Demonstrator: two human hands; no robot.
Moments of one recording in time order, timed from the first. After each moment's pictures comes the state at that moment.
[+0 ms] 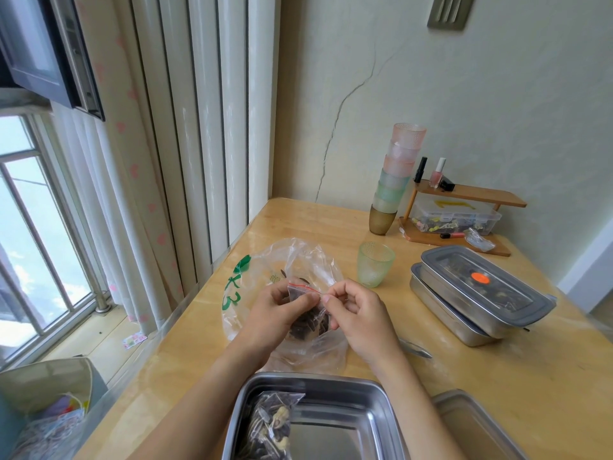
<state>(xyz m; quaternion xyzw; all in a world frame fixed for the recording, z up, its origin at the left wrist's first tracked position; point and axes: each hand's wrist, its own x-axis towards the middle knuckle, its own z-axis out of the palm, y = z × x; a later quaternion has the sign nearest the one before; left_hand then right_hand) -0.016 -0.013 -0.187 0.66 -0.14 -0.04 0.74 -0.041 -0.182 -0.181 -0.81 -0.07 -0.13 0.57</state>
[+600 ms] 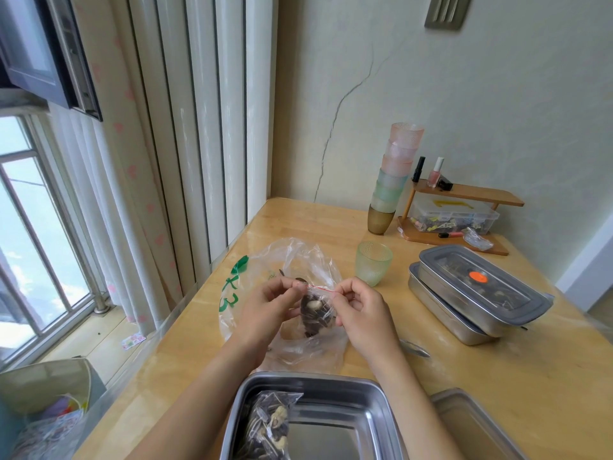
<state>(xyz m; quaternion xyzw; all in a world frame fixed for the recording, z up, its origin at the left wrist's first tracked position) -0.007 -0.012 -0.193 0.65 -0.07 -0.04 0.76 -0.033 -0.187 -0.189 -0.80 -0.01 -0.16 0.58</state>
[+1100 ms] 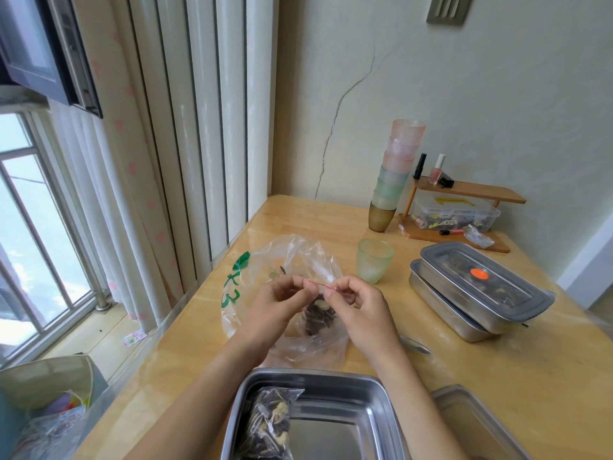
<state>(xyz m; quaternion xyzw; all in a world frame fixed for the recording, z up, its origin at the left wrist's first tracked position) -0.013 -0.014 -0.190 0.65 -0.14 -0.05 0.74 -0.034 -0.186 -0.188 -0.80 -0.05 -0.16 0.57</state>
